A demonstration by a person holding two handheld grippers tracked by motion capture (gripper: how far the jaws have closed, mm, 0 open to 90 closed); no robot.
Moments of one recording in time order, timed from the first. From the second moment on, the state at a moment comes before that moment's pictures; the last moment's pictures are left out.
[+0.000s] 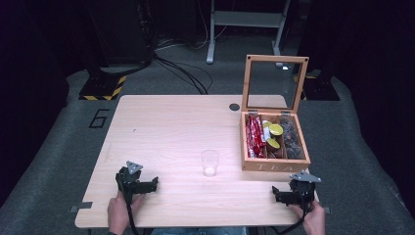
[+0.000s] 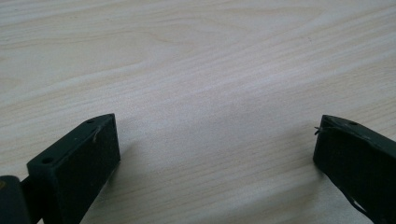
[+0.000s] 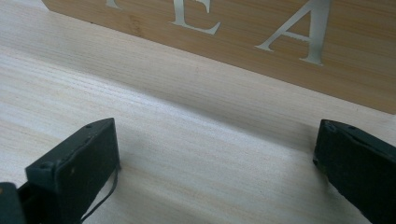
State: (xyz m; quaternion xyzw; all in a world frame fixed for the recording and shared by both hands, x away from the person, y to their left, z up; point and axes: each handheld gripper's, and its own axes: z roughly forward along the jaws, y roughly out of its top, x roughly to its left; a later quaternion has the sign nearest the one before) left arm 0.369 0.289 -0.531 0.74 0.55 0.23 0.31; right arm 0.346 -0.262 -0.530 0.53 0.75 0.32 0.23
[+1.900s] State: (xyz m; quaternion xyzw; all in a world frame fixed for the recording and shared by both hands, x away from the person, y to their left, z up) left arm 0.387 0.299 -0.531 0.74 0.55 0.23 0.31; right arm 0.353 -0.266 -0.525 0.54 0.75 0.31 0.21
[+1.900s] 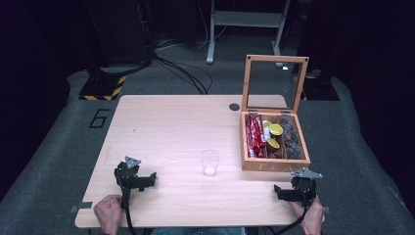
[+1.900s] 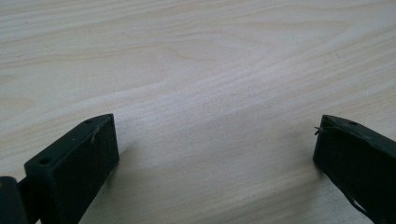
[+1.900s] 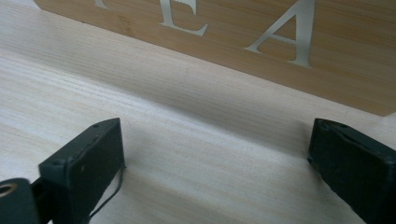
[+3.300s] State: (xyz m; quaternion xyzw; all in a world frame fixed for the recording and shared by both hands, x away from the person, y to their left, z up) left arm 0.387 0.298 -0.531 0.74 0.55 0.23 0.31; right arm 0.393 -0.286 -0.437 0.54 0.74 0.34 0.21
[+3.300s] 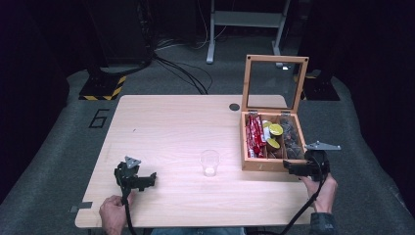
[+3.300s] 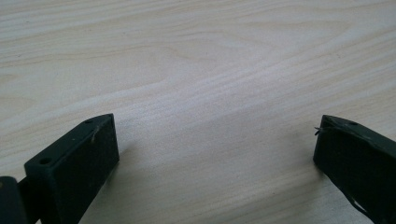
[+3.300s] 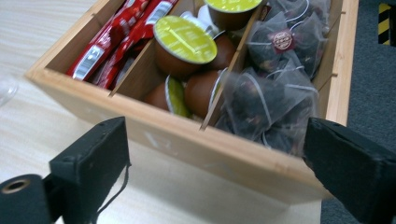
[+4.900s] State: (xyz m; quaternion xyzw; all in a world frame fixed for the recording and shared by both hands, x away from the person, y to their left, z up) left arm 0.386 0.298 -0.531 0.74 0.55 0.23 0.31; right arm 0.454 -0.298 -0.461 0.63 0.71 0.29 0.13
